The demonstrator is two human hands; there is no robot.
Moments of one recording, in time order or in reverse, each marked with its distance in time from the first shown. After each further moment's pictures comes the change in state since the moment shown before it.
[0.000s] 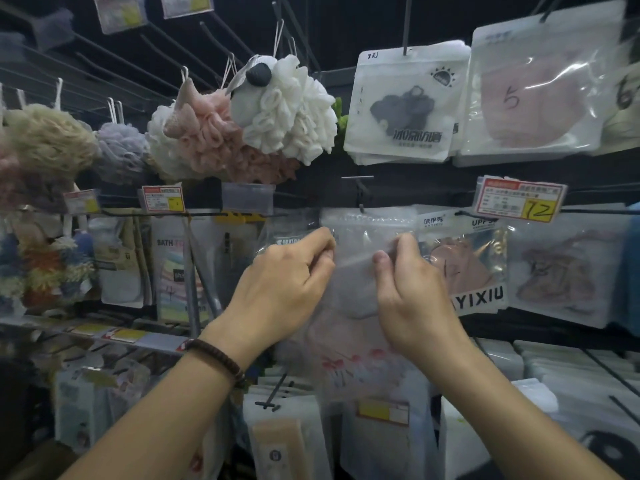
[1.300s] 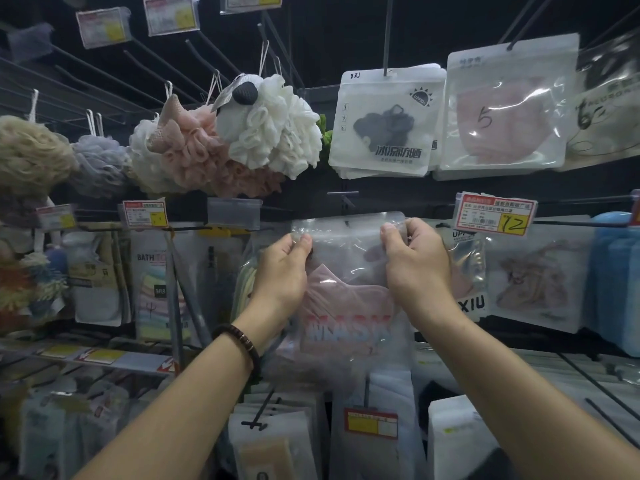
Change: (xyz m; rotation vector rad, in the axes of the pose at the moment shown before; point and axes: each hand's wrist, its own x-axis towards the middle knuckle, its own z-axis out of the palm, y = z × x) left_hand 0.045 -0.011 0.042 -0.752 0.162 -0.517; right_hand 0.056 0.005 -0.006 0.276 0.262 0.208
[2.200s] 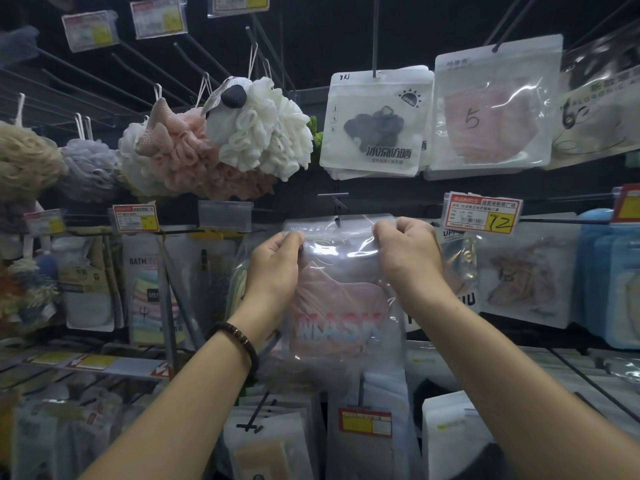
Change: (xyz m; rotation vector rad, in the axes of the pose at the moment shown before) left_hand 0.002 0.006 0.005 -0.076 0.056 -0.048; right_hand 0.013 -0.005 -0.002 -0.005 -0.022 0.112
